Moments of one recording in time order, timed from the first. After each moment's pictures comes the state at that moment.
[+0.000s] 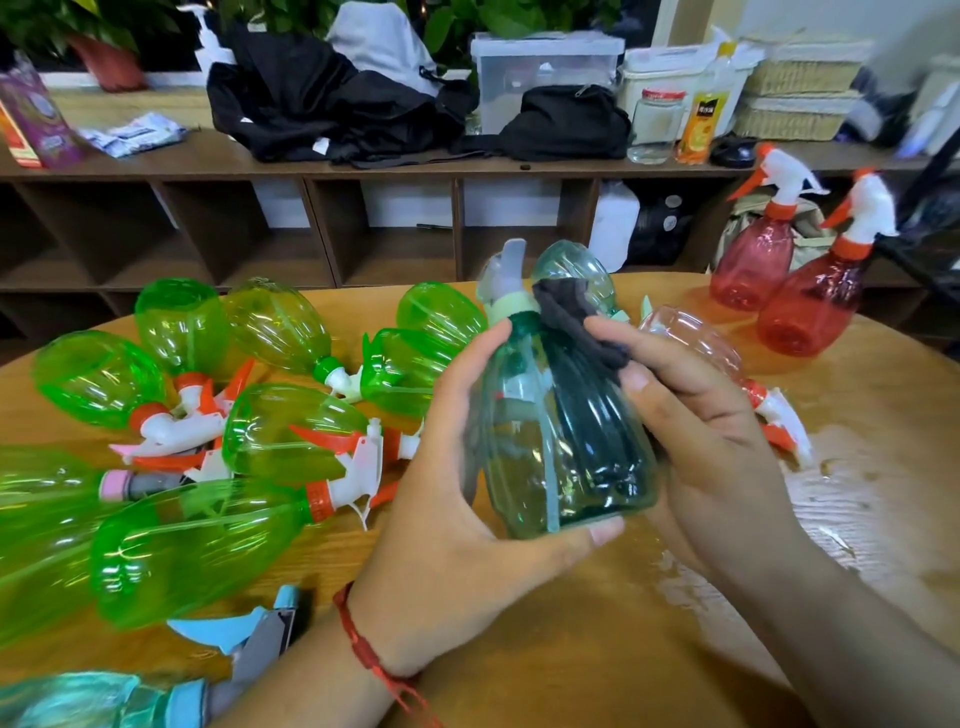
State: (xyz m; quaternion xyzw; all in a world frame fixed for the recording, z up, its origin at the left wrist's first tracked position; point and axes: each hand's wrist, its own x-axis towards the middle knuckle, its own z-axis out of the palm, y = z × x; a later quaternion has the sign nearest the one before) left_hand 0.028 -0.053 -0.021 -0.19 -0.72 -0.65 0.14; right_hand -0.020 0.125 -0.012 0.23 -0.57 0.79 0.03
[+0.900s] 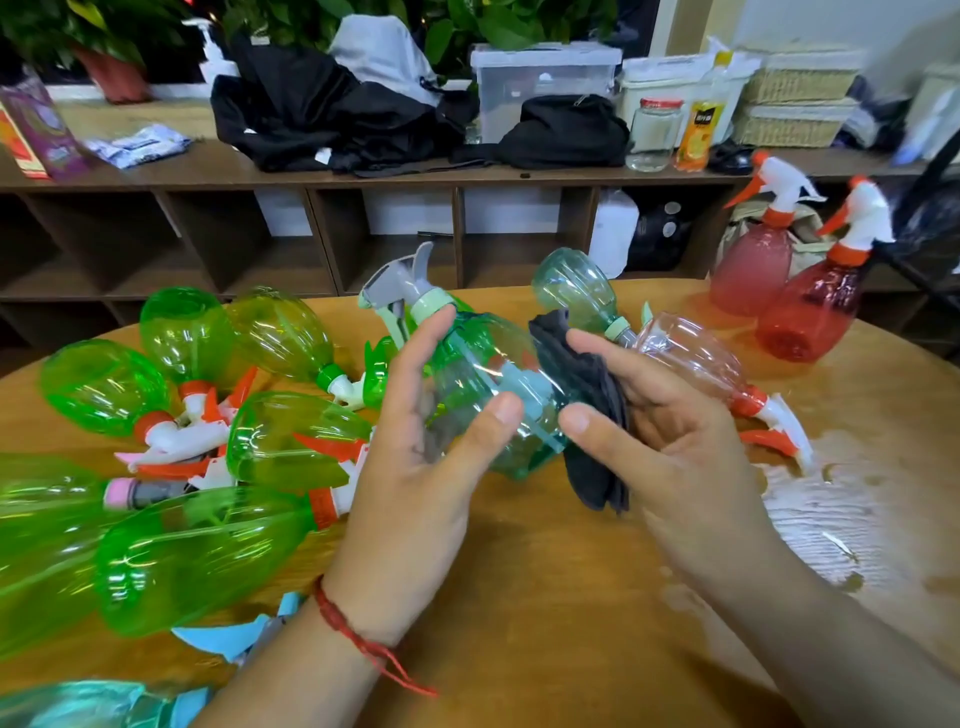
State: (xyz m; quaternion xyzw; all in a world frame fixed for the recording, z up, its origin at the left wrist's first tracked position) left_hand 0.009 -0.064 -0.021 -0.07 -0.63 -0.76 0.13; right_hand -0.015 0.117 -0.013 0.18 -0.66 0.73 0.07
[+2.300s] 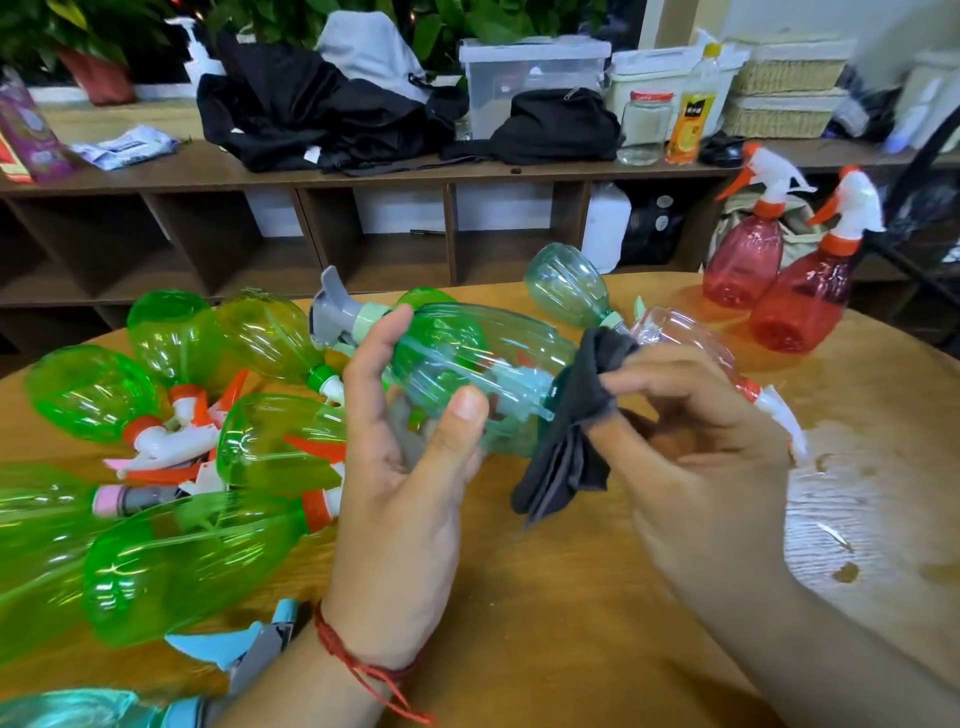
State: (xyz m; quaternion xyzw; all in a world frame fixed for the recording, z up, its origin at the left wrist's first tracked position) left_hand 0.017 -0.055 -0.022 -0.06 -0.57 -0.80 0.18; right_hand -0.006 0.108 -0.014 0.22 -0.65 0.66 0.29
